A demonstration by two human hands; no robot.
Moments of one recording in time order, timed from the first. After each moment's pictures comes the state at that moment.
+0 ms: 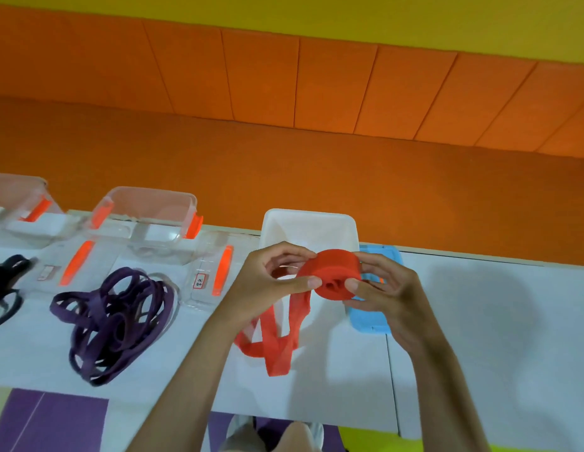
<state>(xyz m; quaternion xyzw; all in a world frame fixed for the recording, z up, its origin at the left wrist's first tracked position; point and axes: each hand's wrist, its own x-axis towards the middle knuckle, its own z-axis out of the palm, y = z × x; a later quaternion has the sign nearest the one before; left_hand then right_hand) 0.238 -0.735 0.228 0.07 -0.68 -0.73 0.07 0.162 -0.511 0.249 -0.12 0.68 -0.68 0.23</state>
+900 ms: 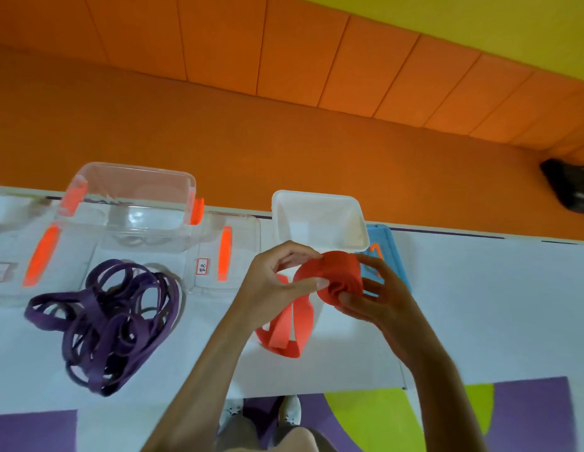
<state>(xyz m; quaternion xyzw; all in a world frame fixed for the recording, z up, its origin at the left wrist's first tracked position) 0.278 -0.832 0.188 0.01 -0.67 -0.74 0.06 0.238 -0.612 0.234 -0.03 0.71 -0.65 0.25</state>
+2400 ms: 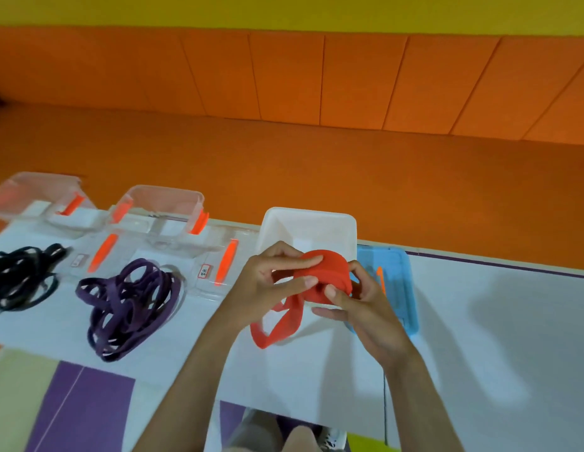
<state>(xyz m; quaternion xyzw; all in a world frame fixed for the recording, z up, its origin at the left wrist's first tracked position) 0.222 -0.680 0.230 0.06 -0.73 -0.67 0.10 0.137 -0.483 0.203 -0.13 0.55 -0.73 0.38</state>
